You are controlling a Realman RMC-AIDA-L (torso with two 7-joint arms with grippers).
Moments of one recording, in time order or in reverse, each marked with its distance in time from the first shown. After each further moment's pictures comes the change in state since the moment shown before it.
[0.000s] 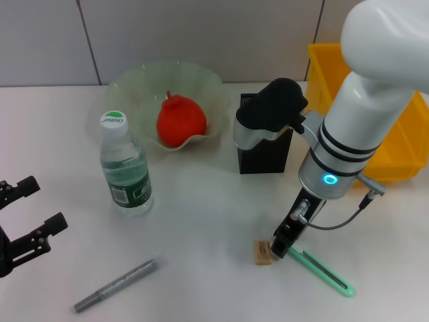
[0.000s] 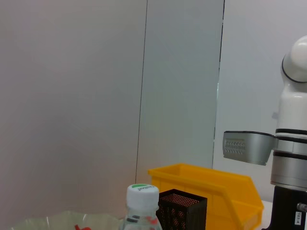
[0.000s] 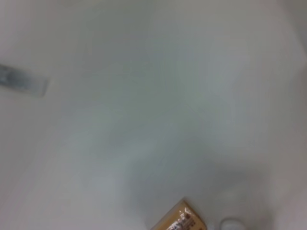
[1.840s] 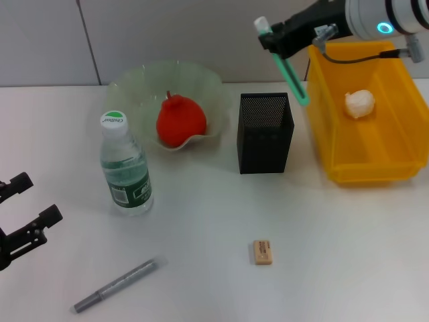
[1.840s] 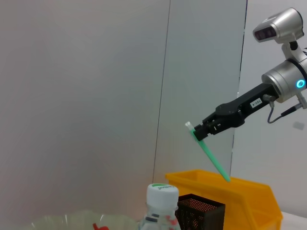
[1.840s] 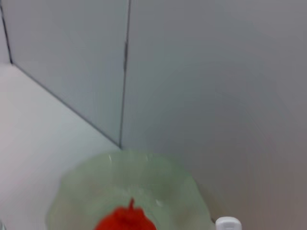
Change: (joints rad) left arm -0.005 -0.005 -0.041 -0.049 -0.006 -0.023 0.008; right arm -0.274 -0.010 0.334 -0.693 0.002 0.233 -0.201
